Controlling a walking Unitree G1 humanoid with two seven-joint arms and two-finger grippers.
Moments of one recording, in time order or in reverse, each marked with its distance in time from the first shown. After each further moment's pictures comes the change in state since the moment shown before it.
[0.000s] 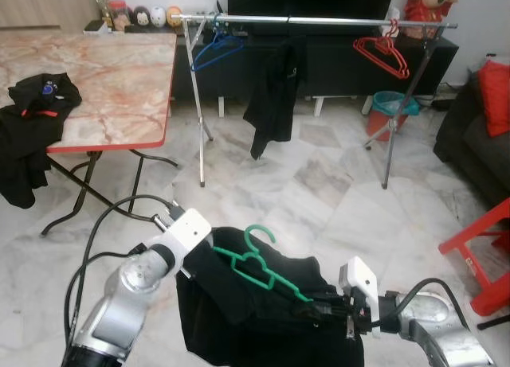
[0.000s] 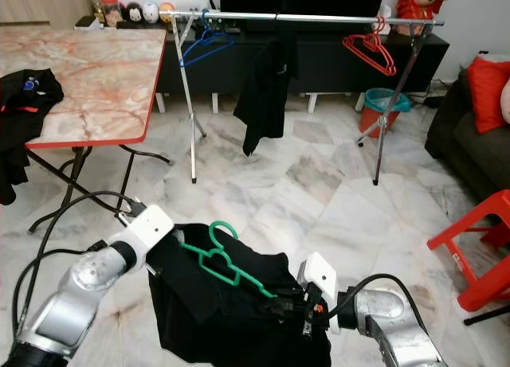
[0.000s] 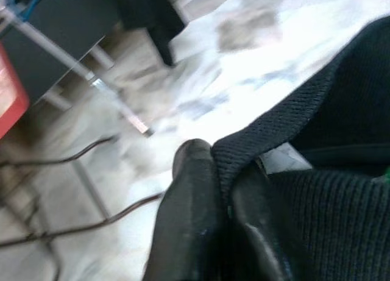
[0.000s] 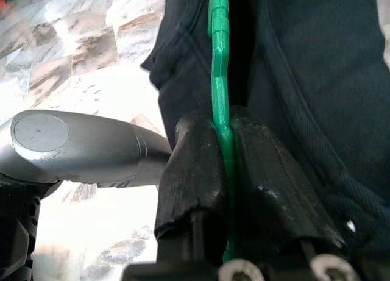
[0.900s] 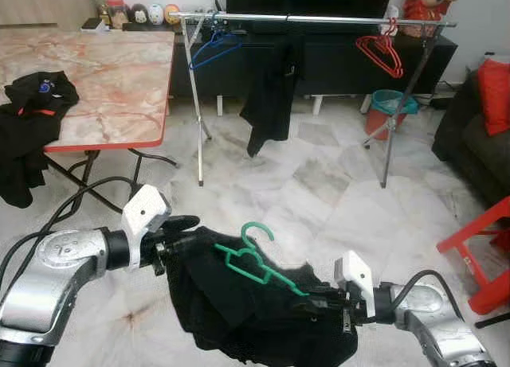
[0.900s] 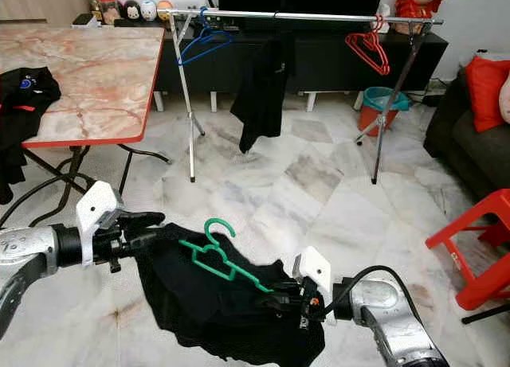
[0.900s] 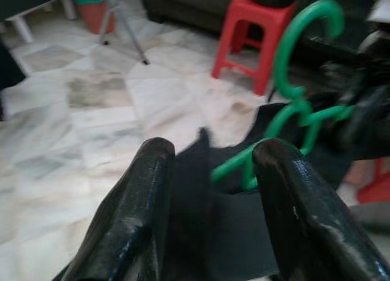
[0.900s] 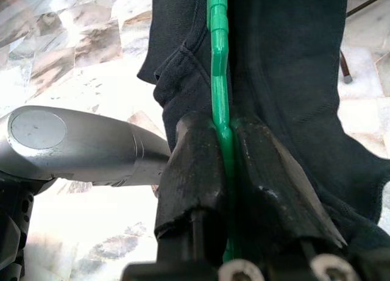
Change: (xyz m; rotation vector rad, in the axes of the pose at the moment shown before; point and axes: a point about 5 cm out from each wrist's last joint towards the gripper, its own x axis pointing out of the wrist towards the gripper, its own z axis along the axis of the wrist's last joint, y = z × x) left arm -0.051 0.033 0.022 -0.276 -0.222 -0.530; right arm 0.005 -0.007 0.009 -0.051 0.004 0.032
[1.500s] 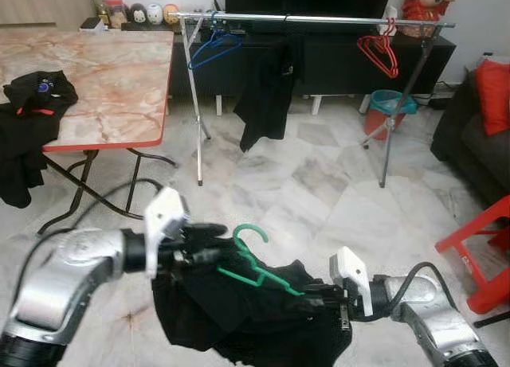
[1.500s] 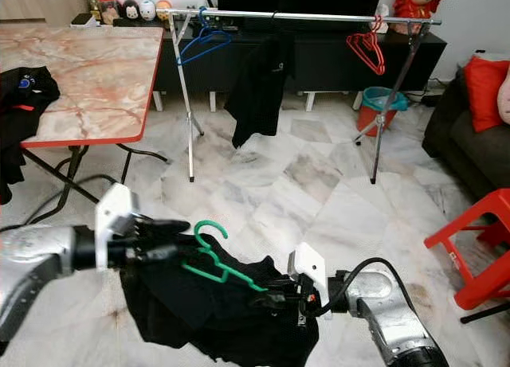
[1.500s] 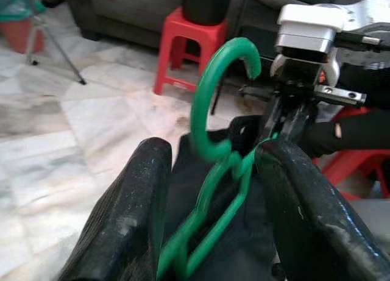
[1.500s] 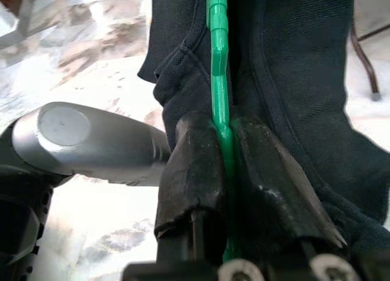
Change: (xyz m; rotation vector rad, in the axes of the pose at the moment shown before) left arm 0.027 -0.024 0.009 -0.004 -0.054 -0.214; right arm 0.010 0.000 0.013 -0.046 0.001 0.113
